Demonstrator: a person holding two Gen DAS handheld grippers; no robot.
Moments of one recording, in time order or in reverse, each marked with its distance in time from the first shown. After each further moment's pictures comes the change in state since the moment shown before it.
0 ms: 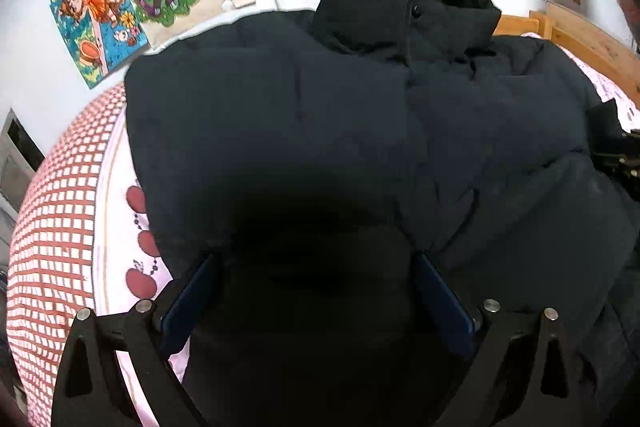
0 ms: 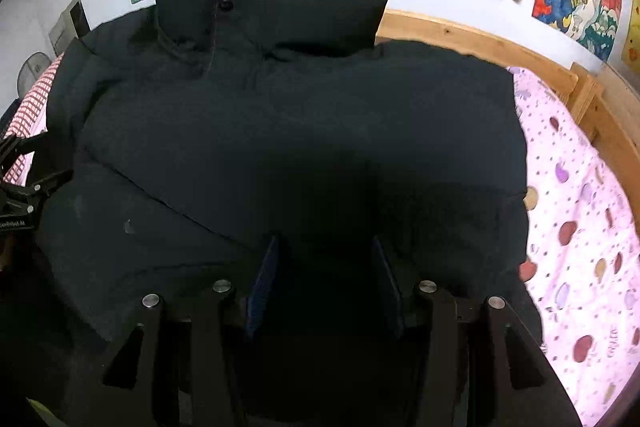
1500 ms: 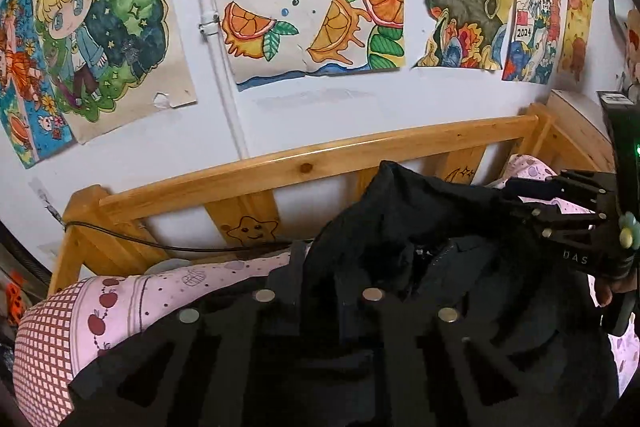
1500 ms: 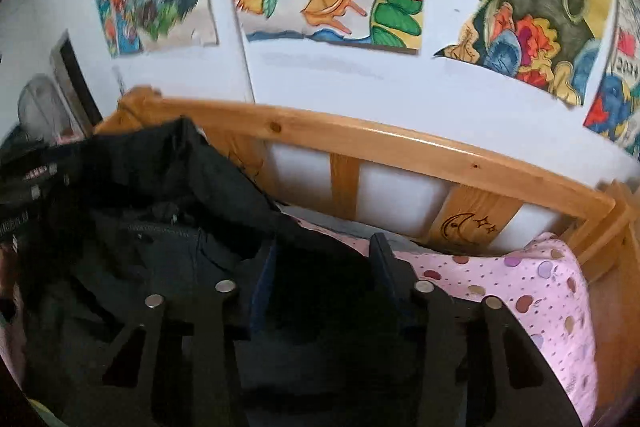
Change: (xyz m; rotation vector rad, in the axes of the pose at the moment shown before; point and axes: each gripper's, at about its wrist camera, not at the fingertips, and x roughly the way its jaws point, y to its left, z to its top) left arm 0.048 -0.010 0.222 -0.046 -0.097 -0.183; right arm 0.046 -0.017 0.202 -0.093 -0.095 -0.019
